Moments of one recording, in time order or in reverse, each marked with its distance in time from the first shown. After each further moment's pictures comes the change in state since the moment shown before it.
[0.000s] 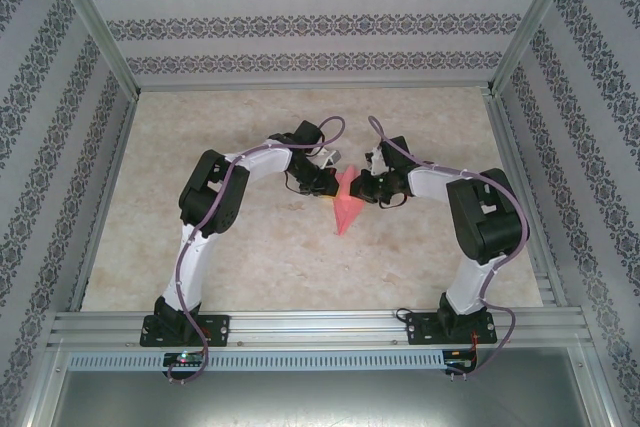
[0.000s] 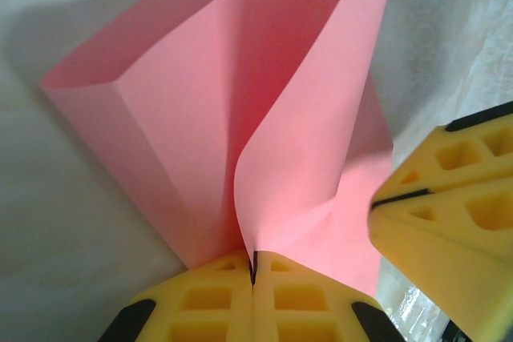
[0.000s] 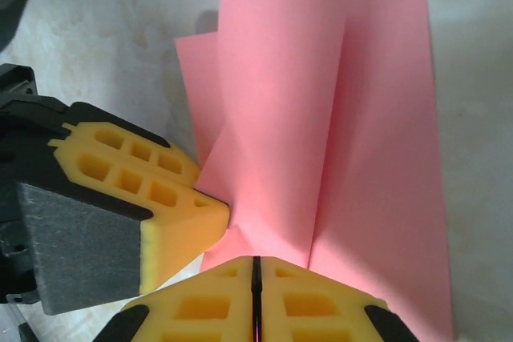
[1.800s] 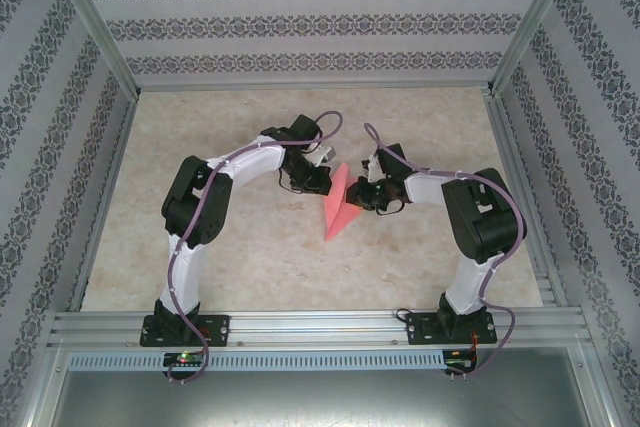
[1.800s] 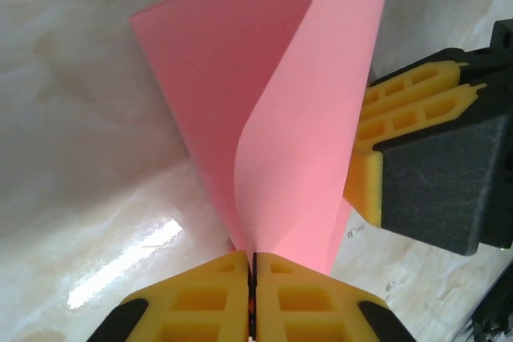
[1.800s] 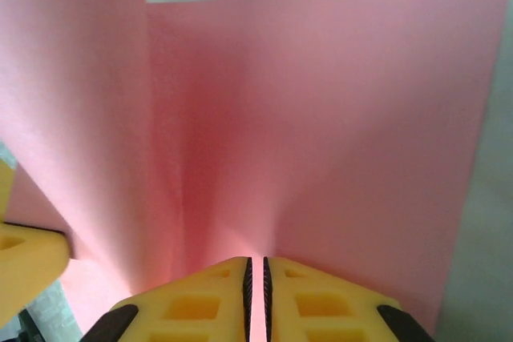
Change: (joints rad) left arm -0.019 -0.166 -0.050 -0.134 -0.150 0.037; right arm 0.026 0.019 -0.057 0.072 -0.023 0.026
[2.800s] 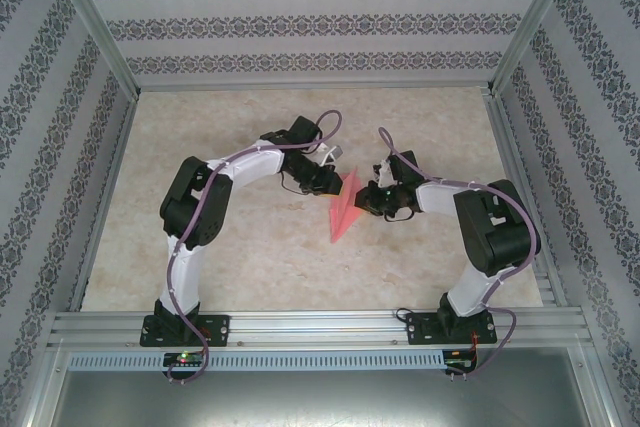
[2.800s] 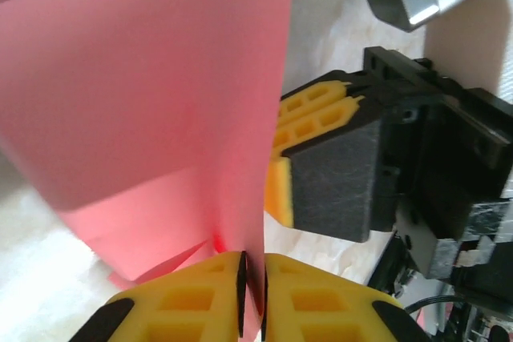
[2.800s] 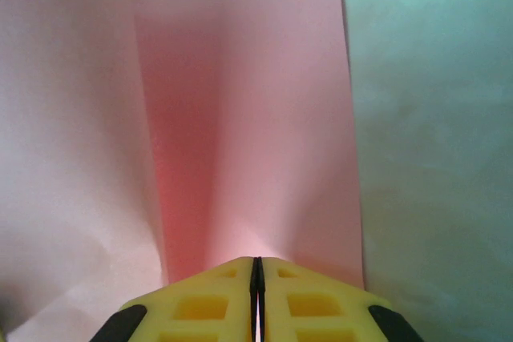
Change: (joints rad) left arm -0.014 -0.020 -0.066 0.179 0.254 -0.111; right arm -0.042 -0.097 -0.123 0.043 -0.014 0.052
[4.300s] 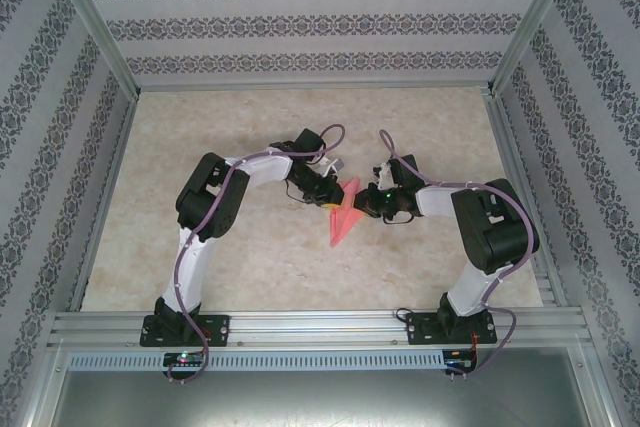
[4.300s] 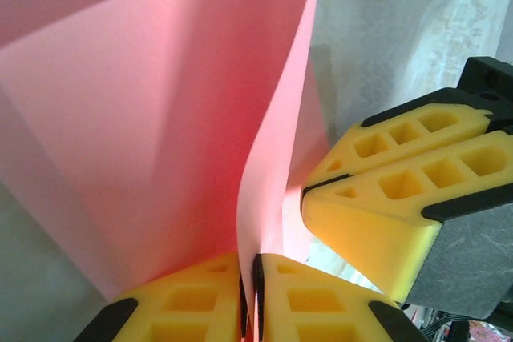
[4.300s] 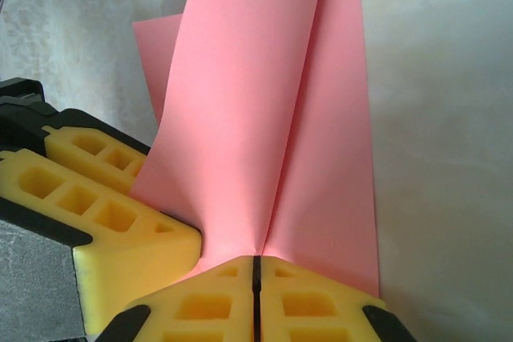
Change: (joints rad) left arm 0.009 0.133 0.006 0.031 0.013 -0.025; right arm 0.000 0.006 -0.043 0.098 -0.042 0.046
